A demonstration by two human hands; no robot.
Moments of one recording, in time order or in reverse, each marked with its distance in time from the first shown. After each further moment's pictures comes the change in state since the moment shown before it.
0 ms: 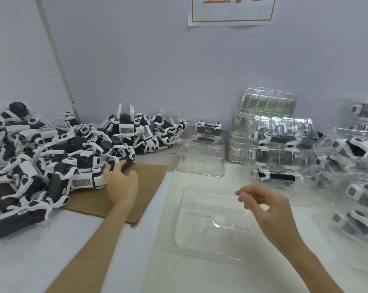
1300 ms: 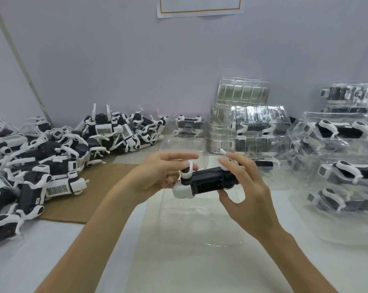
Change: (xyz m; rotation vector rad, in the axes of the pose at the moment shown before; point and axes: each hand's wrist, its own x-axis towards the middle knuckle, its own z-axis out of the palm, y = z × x) left_hand -0.082 0.121 -0.010 -0.409 -1.225 -0.047; right_hand 0.004 0.010 -0.003 -0.353 0.169 -0.515
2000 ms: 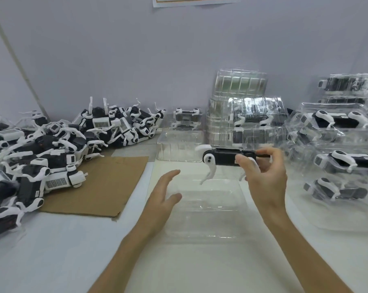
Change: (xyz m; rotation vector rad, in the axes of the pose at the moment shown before) left_hand -0.009 -0.114 0.012 0.394 0.285 0.243; right_hand 0.008 0.002 -0.012 0.329 0.299 0.794
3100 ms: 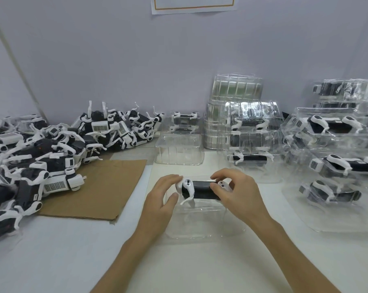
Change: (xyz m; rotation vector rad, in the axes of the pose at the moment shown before) left_hand -0.002 0.004 0.007 0.090 0.140 0.178; right_hand -0.014 0.009 0.009 -0.427 -0.462 -0.094
